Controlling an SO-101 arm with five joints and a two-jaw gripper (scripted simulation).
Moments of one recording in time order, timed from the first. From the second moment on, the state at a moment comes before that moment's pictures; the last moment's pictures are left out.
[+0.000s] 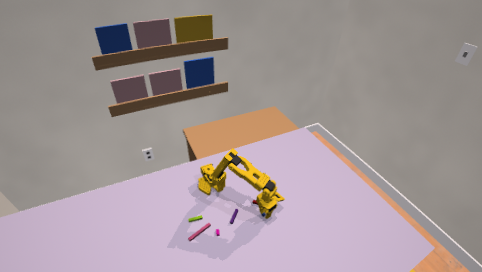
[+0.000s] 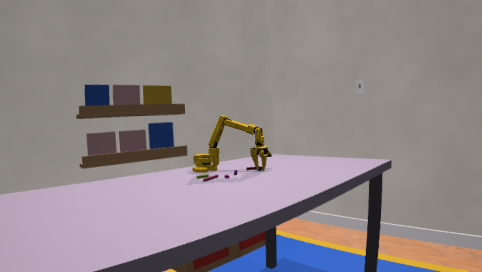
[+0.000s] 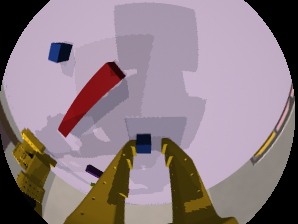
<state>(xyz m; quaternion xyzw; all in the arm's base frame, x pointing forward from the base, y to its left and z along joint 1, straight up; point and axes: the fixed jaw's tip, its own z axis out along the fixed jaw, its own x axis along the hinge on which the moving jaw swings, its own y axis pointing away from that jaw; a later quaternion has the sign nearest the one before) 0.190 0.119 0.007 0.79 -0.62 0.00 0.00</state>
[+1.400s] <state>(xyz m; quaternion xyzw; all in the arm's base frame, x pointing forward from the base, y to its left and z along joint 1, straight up) 0.190 0.119 0.040 0.79 -0.62 0.00 0.01</state>
